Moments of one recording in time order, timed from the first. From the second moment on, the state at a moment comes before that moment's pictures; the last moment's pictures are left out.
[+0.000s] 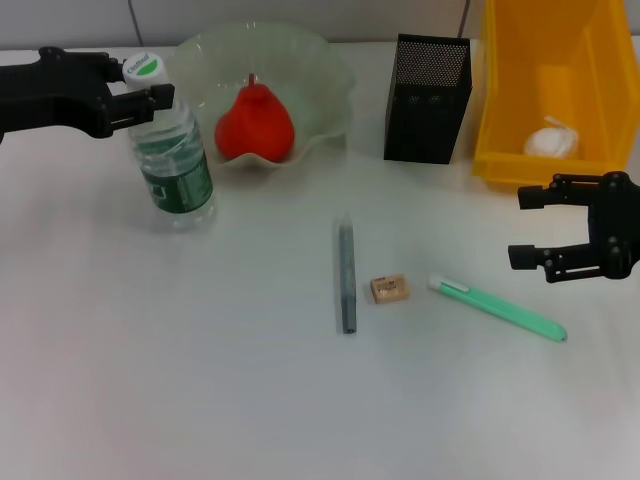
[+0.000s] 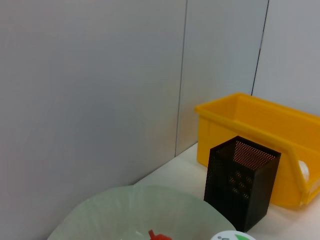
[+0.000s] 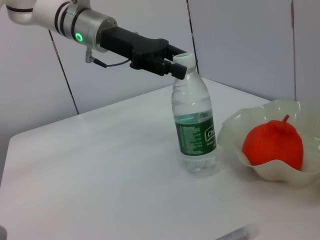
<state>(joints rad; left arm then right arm) -0.50 -2.06 0.74 1.08 2.06 1.43 -1.68 0.53 1.96 -0.60 -0.68 -2.13 -1.75 1.33</state>
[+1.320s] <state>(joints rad) -0.47 -2.05 0.70 1.07 1.75 1.57 -1.69 0.53 1.95 -0.60 -0.68 -2.13 -1.75 1.33</state>
